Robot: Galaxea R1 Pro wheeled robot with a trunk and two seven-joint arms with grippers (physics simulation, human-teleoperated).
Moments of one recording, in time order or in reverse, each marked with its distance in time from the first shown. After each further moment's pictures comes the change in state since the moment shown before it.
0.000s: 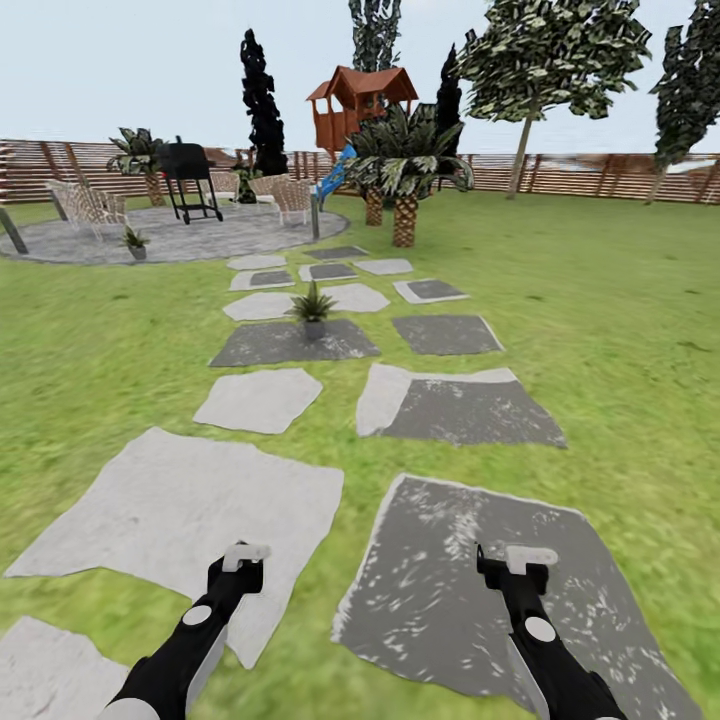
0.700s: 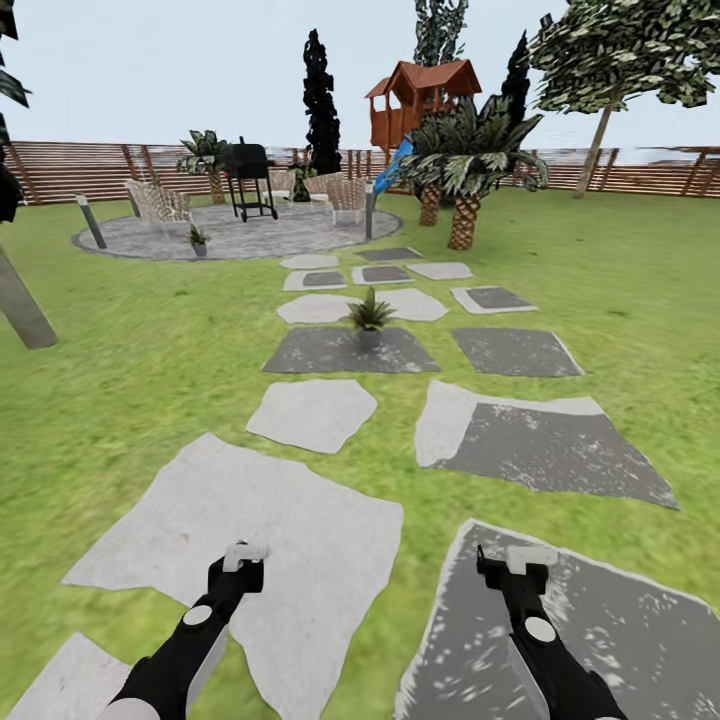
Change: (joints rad) left arm 0.000 -0.001 0.000 0.000 0.000 0.000 0.000; right arm 0.000 0.000 0.000 0.000 0.000 0.000 0.000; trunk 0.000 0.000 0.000
